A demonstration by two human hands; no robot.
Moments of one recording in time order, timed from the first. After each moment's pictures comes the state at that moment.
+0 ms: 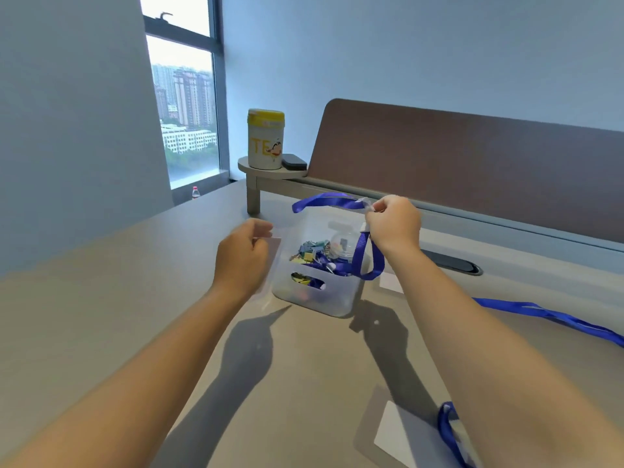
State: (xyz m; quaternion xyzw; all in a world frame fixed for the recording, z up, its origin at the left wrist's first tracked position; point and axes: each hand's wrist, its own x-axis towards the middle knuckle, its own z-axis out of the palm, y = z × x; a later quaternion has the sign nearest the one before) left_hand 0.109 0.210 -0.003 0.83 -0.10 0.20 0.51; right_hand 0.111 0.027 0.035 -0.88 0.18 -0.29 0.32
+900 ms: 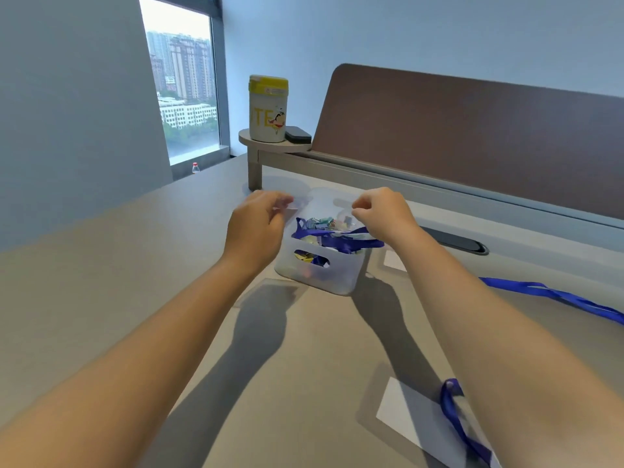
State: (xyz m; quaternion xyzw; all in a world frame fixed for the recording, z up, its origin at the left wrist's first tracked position) left_hand 0.117 0.203 -0.003 0.85 -0.17 0.23 0.44; right_hand 0.115 0.032 0.023 -0.96 0.09 -0.14 0.21
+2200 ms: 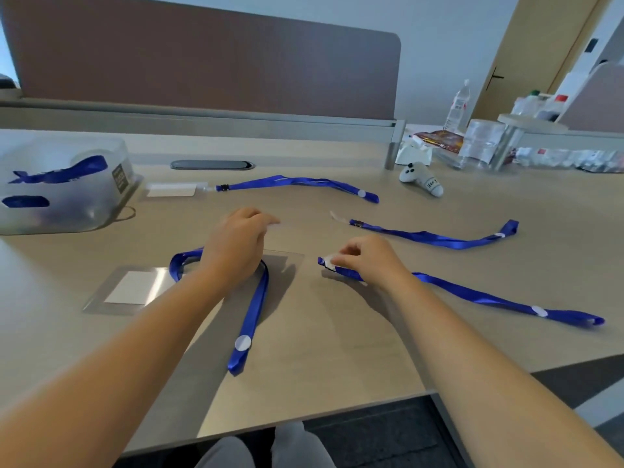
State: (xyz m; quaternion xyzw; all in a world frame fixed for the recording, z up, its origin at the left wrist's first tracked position) left_hand -0.116 -0.011 -0.065 0.82 -0.48 0.11 0.28; right_hand -0.249 -0.155 -0.071 -0.89 0.31 -0.10 0.32
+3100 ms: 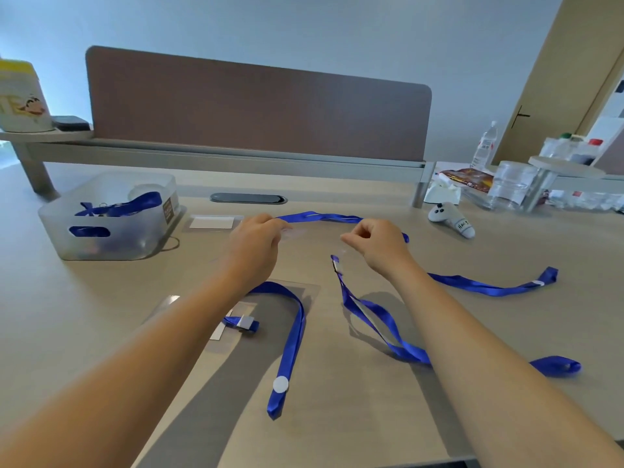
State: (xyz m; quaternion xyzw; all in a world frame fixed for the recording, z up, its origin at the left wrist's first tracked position) left_hand -0.087 0.005 -0.026 0.83 -0.45 0.14 0.30; right_hand -0.192 -0.146 -0.018 -0.88 0.27 -0.24 0.32
